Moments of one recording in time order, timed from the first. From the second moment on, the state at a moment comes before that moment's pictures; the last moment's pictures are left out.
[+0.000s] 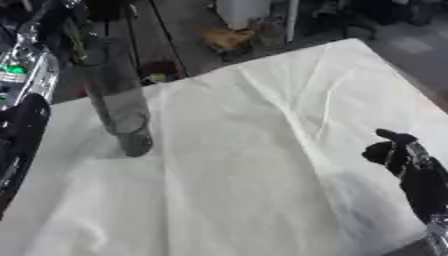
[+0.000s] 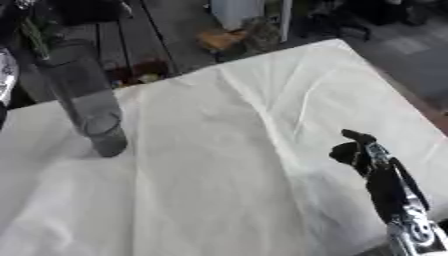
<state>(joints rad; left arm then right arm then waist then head) -1.05 0.37 -0.05 -1.03 0.34 0.20 -0.07 -0.07 -0.34 -0.06 -1.69 -0.18 -0.11 0.07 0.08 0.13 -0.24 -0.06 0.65</state>
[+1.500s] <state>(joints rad) -1.04 0.37 -0.05 -1.04 0.29 0.17 -0.08 -0.07 -0.34 -0.06 -1.69 -0.18 -0.11 0.07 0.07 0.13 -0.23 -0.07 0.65</state>
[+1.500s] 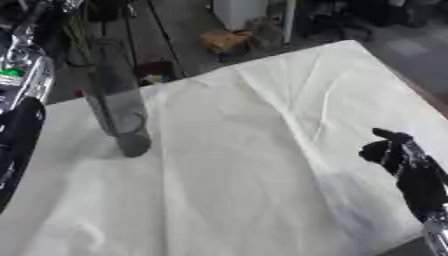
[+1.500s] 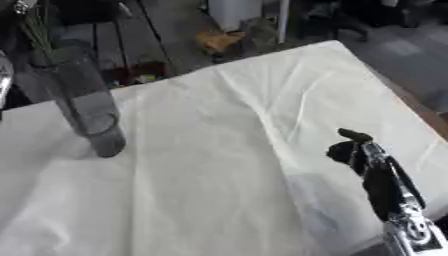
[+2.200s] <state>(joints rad) -1.03 0.37 -0.05 -1.05 0.28 0.14 -0.05 -0.07 -0.34 -0.06 -1.69 -0.18 -0.11 0.08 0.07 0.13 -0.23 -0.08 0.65</state>
